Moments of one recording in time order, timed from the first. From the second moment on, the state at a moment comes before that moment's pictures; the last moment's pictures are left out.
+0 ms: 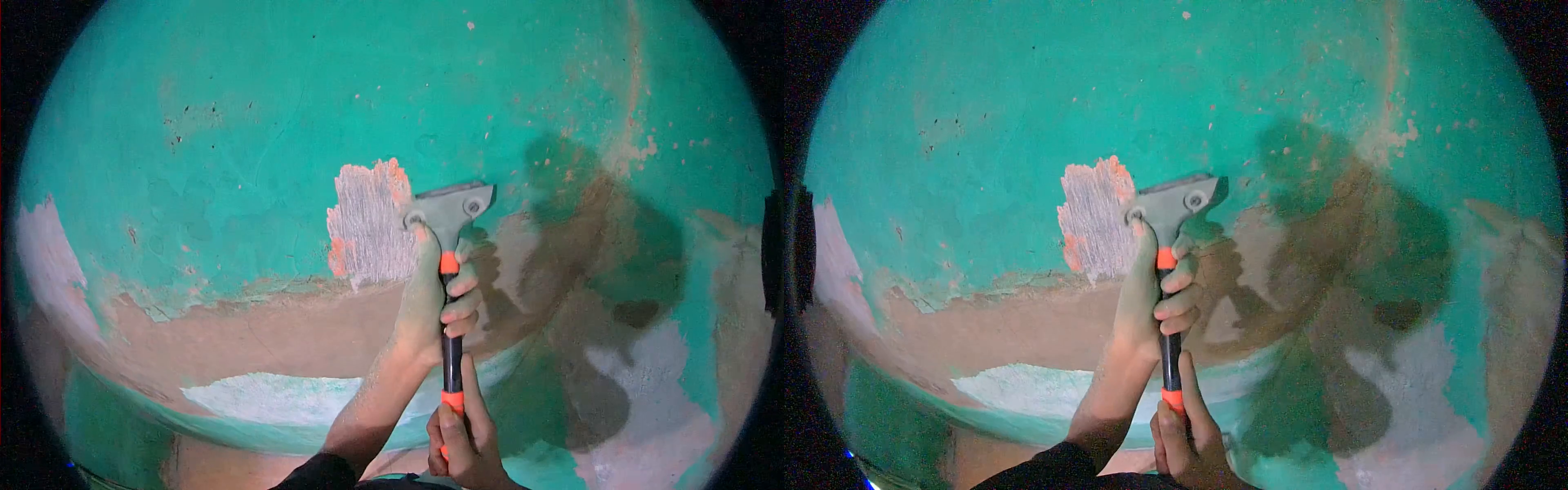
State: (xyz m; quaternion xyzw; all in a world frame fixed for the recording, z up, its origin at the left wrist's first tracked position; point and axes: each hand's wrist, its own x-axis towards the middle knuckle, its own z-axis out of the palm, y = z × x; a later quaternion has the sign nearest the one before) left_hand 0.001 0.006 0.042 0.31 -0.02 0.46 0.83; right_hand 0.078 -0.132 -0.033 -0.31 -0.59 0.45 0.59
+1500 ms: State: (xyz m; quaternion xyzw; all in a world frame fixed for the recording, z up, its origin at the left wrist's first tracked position) left_hand -0.006 0.014 0.068 0.33 -0.05 0.48 0.81; right_hand 0.081 -0.132 0.001 -0.36 -0.58 0.52 0.52
